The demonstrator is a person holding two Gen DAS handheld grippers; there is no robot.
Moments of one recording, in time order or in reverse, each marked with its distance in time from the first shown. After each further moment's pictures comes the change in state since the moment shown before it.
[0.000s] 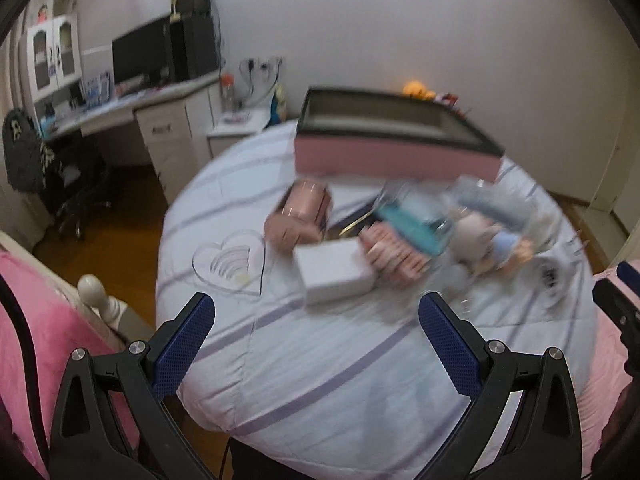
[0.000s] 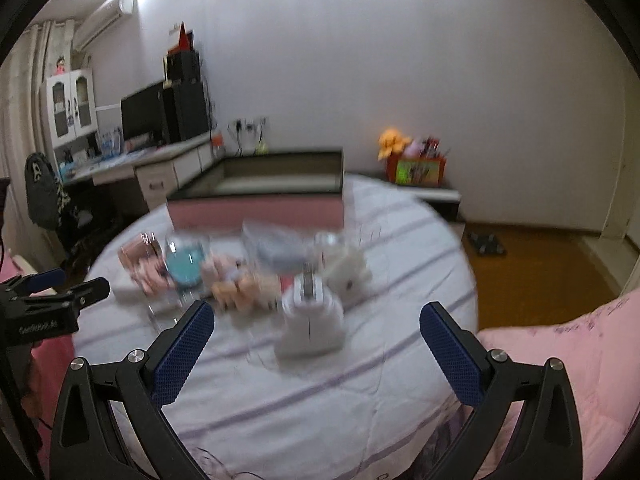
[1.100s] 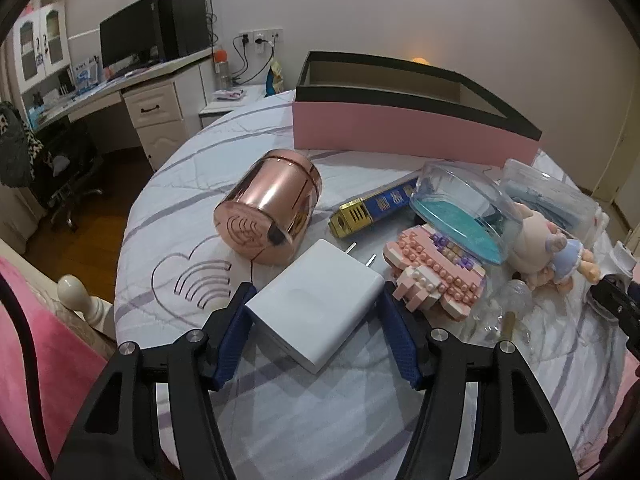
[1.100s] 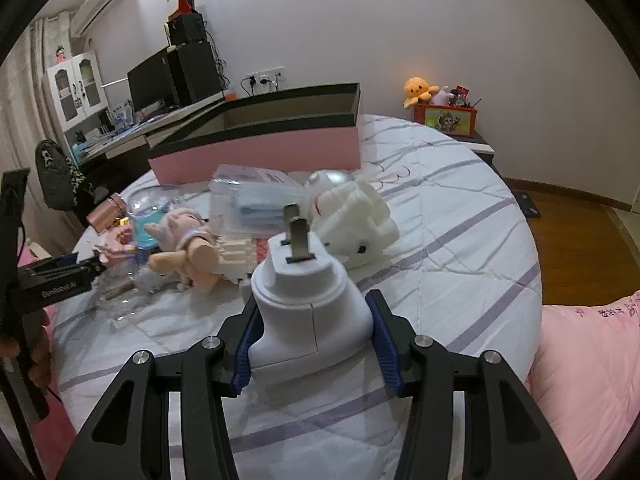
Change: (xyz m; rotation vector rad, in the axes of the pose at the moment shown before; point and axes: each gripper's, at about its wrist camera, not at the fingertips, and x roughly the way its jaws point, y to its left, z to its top) left arm 0.058 0.003 0.017 -0.002 0.074 -0.020; right arm 0.067 -0.024 -0.004 0.020 0.146 0.110
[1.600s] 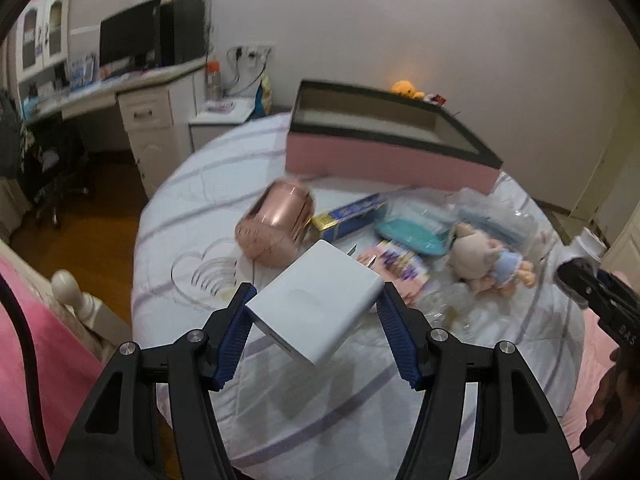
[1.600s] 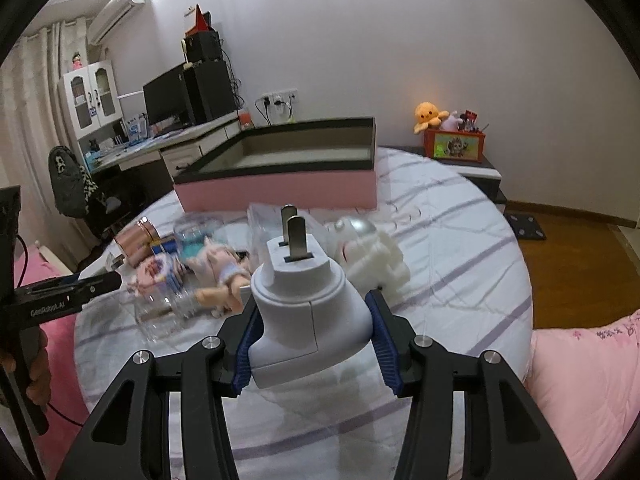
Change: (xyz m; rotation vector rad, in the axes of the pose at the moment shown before) left arm -0.048 0.000 0.003 -0.021 -0.070 -0.080; right arm -0.023 0.012 0.017 -0.028 -0.083 0.031
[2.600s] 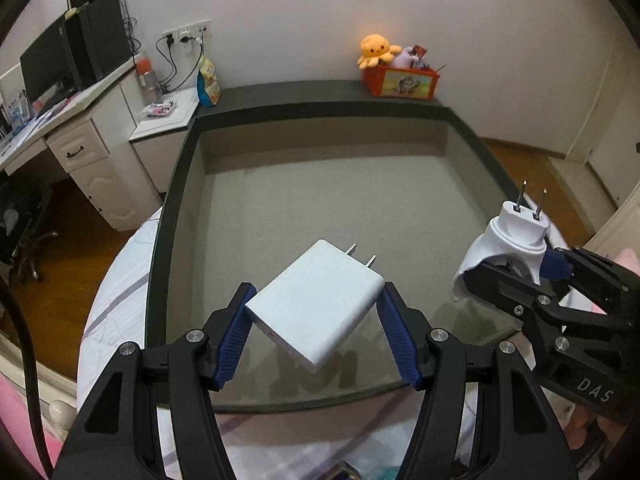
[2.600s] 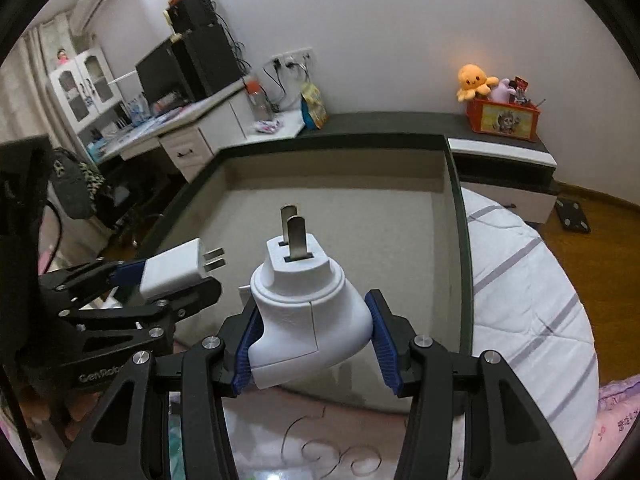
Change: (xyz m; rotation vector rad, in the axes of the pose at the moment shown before) left arm 0.177 -0.064 0.182 0.158 0.215 -0.028; right arm 0.190 -0.012 0.152 0.043 0.213 0.120
